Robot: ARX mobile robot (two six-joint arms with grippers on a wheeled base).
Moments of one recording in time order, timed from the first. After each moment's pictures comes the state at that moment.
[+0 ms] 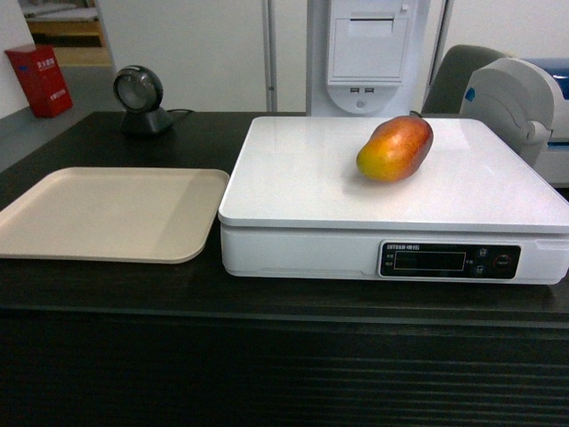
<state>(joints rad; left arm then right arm) 0.00 0.01 0.01 0.00 0.00 -0.01 0.00 0.00 0.01 0.00 0.00 0.00</state>
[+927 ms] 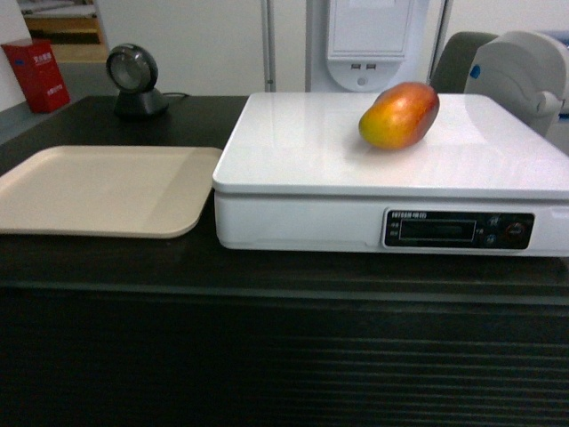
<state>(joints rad) 0.00 0.01 0.01 0.00 0.00 -0.01 0.00 0.00 0.01 0.00 0.00 0.00</state>
